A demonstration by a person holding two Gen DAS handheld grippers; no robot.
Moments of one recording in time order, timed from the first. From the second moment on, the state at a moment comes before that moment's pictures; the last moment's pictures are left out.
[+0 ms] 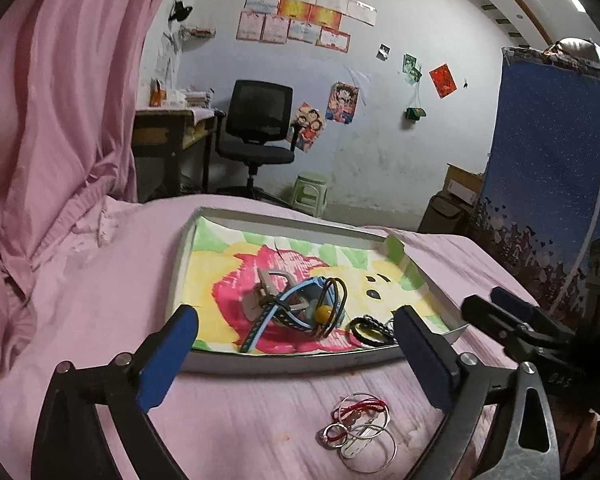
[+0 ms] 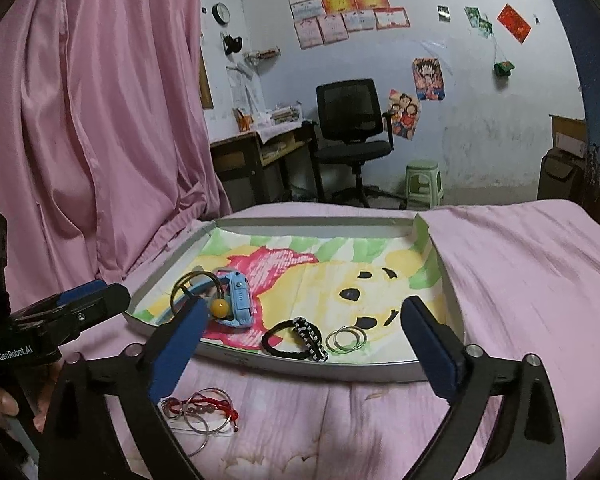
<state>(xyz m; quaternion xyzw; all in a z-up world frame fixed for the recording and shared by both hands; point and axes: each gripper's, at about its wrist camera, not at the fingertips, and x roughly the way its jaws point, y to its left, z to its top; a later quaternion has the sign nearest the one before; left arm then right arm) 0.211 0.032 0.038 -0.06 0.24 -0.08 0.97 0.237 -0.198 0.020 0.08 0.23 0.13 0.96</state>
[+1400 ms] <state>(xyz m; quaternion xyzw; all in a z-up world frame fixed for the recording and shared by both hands) 0.170 0.045 0.008 -0.06 0.34 -0.10 0.93 0.182 -0.194 -0.001 0.04 0.28 0.17 0.94</state>
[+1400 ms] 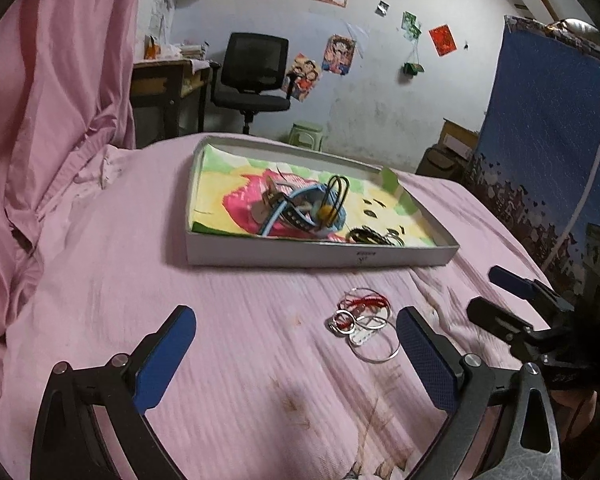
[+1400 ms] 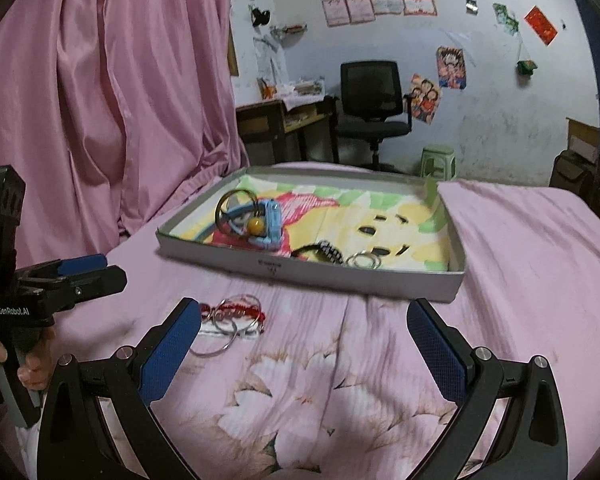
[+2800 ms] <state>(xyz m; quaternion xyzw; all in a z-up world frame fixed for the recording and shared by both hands) 0.234 0.022 -0.035 -0.07 0.48 -0.18 0.85 0.221 -0.137 -0.048 -0.01 0.42 0.25 0.87</state>
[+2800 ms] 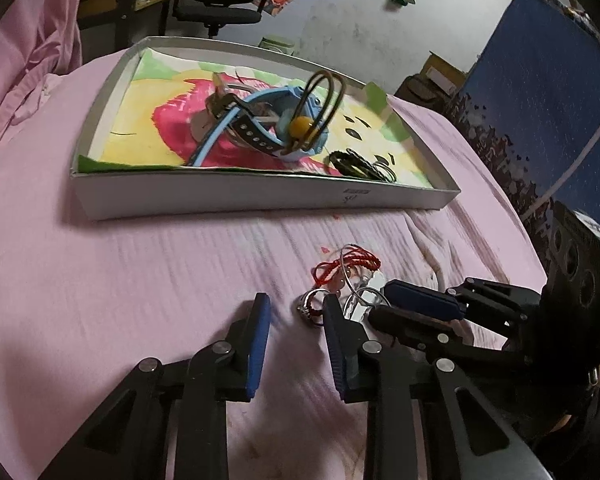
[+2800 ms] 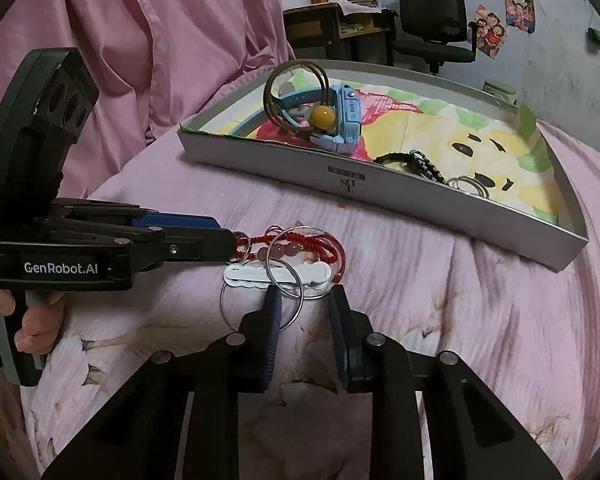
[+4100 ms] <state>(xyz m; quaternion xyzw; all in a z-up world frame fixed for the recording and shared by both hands) 0.206 0.027 0.019 -0.08 0.37 -0.20 0.91 0.210 -0.179 -0.010 0.03 0.33 0.20 0.92</state>
